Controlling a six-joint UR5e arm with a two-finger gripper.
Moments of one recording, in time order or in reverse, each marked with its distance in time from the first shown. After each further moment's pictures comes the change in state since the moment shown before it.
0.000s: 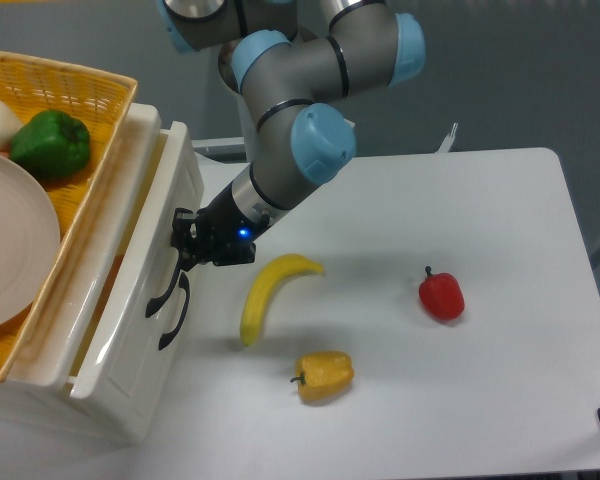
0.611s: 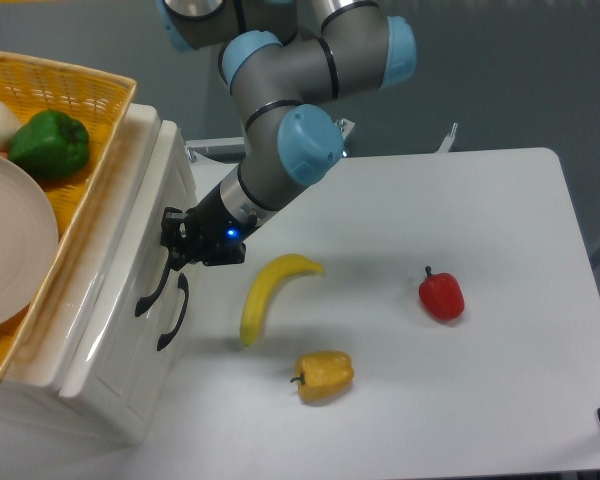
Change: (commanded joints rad) arm -0.020 0.000 0.000 0.014 0.000 -0.011
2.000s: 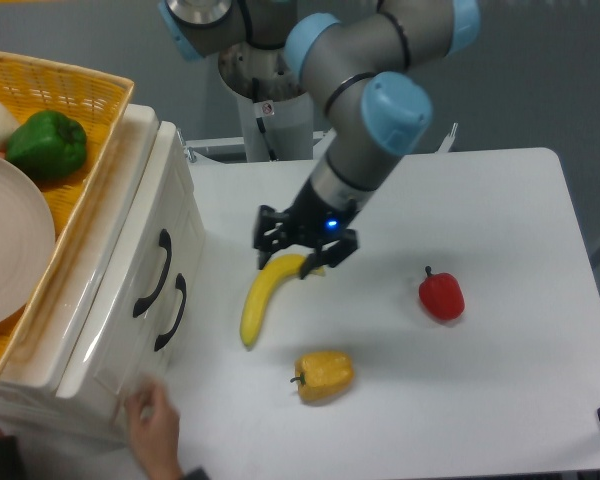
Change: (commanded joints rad) arm 0.291 -0.005 0.121 0.020 0.261 0.046
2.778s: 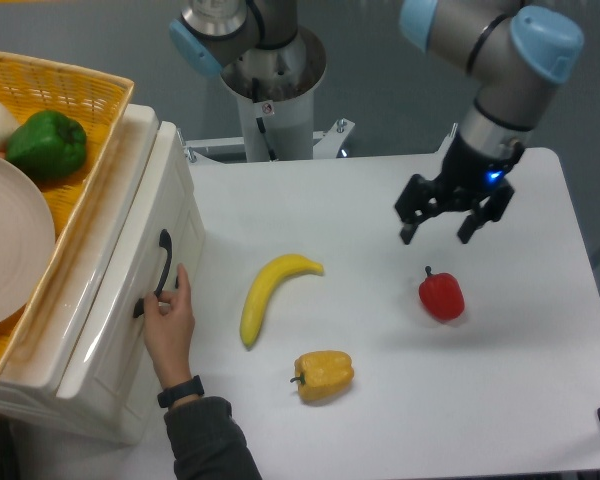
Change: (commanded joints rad) arm 0.262 -0.018 0.020 0.032 0.008 0.107
